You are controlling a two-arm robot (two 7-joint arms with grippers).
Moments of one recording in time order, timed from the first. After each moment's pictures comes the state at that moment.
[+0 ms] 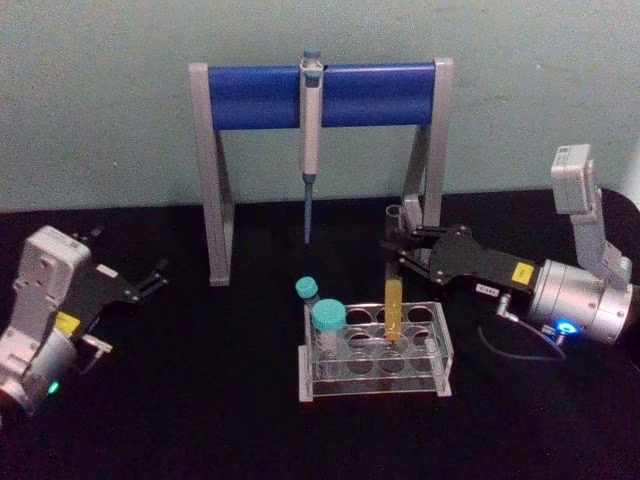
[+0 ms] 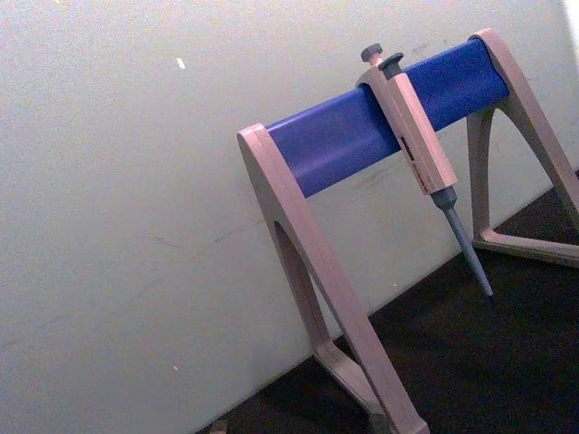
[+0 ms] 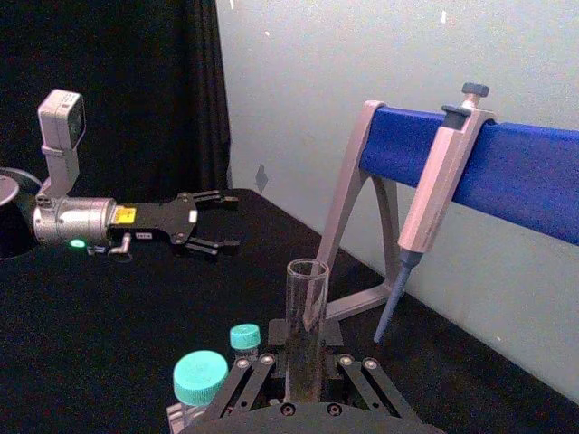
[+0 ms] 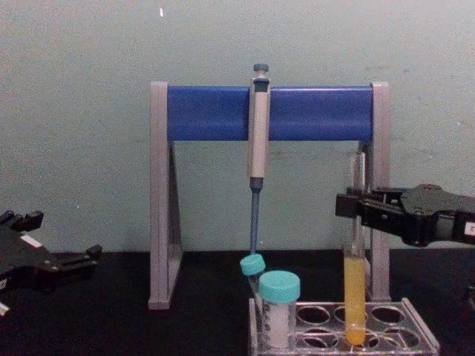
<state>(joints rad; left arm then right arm) -0.20 0.60 0.45 -1.41 -0.25 -0.12 0.03 0.46 0.54 -0.52 -1.27 0.64 -0.09 0.81</state>
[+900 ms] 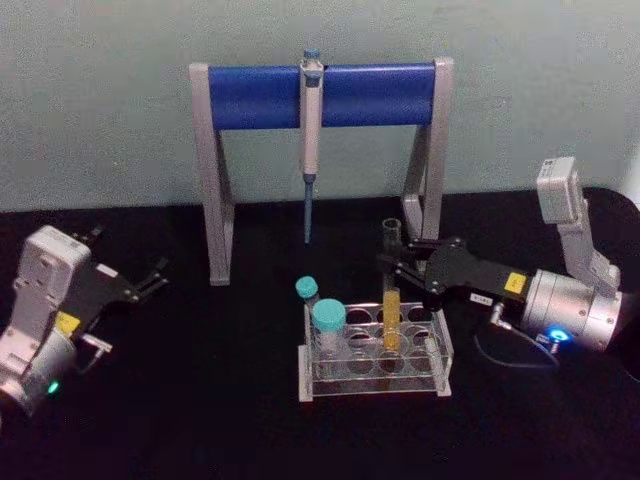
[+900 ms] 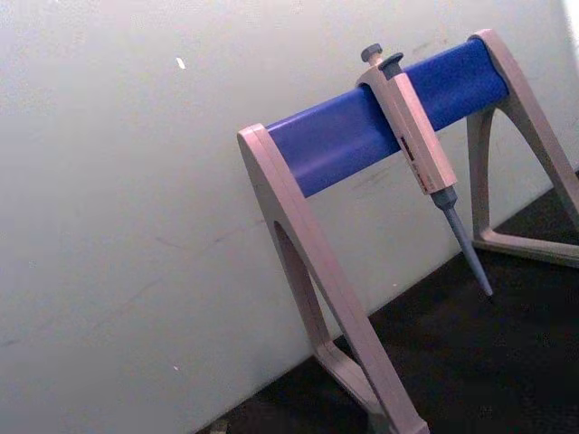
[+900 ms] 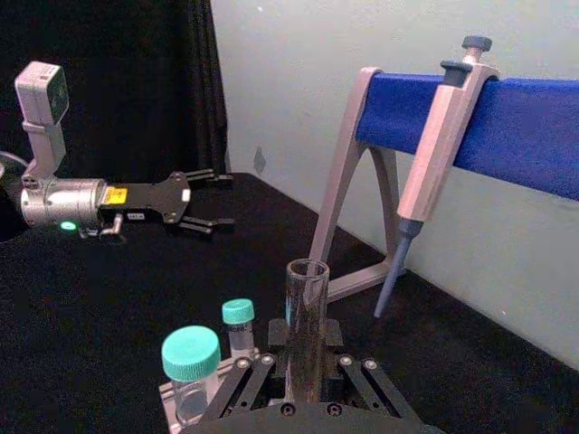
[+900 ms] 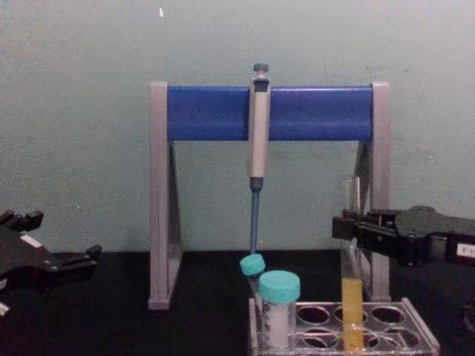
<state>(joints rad) -0.20 0.60 0.45 -1.41 -0.25 -0.12 0.03 0.47 0.51 -0.54 -1.19 0.62 -0.09 0.83</state>
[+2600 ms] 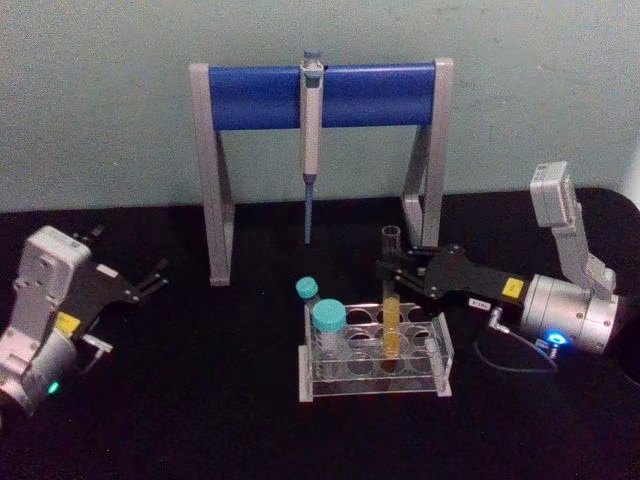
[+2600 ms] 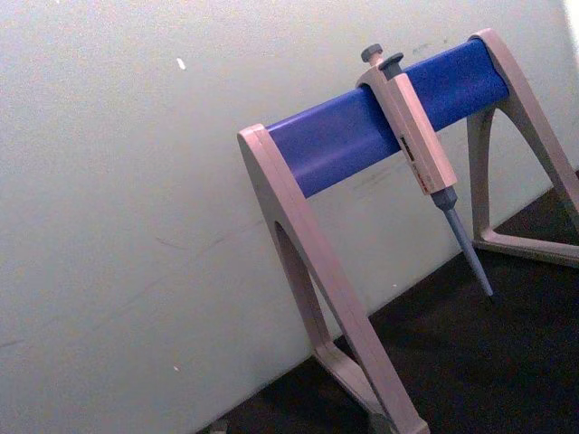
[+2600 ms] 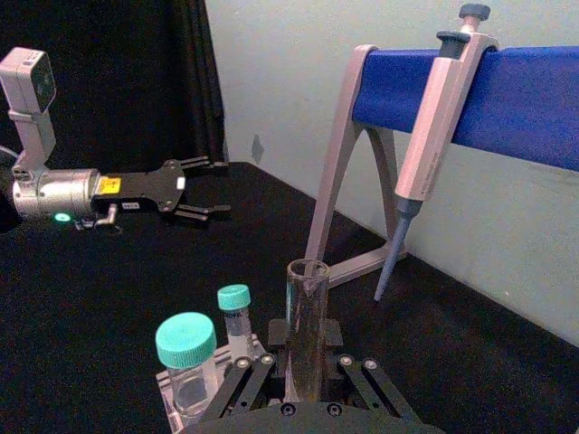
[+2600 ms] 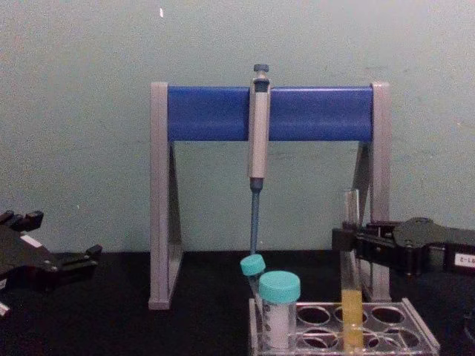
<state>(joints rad) -0.20 0.60 0.45 -1.41 -0.25 -0.12 0.03 0.48 0.50 -0.54 -1.17 0.61 -0.06 0.83</state>
